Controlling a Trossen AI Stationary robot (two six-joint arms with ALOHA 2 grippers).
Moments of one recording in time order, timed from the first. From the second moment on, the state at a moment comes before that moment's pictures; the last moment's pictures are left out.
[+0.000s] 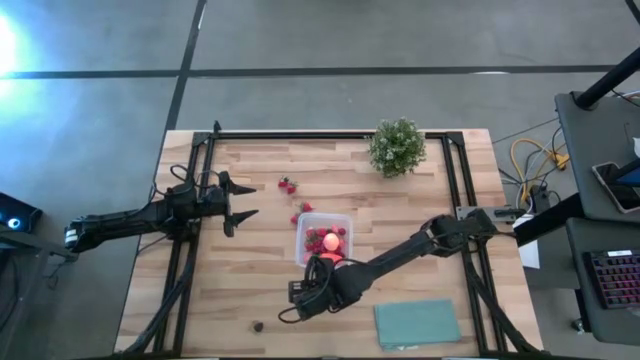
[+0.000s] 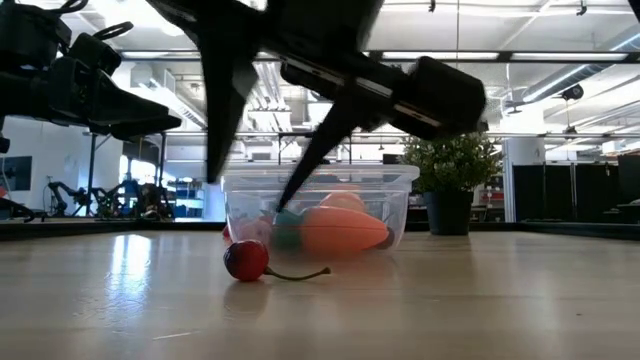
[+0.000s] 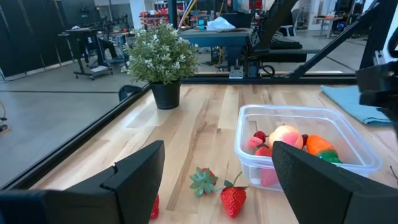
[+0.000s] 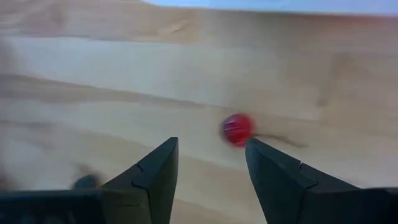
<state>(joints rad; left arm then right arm) 0.24 0.17 0.01 0.04 0.05 0.06 0.44 2.36 2.04 -0.88 0.25 1.91</state>
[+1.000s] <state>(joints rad) 0.24 0.17 0.01 0.04 0.05 0.06 0.56 2.33 2.36 -1.01 0.68 1.26</state>
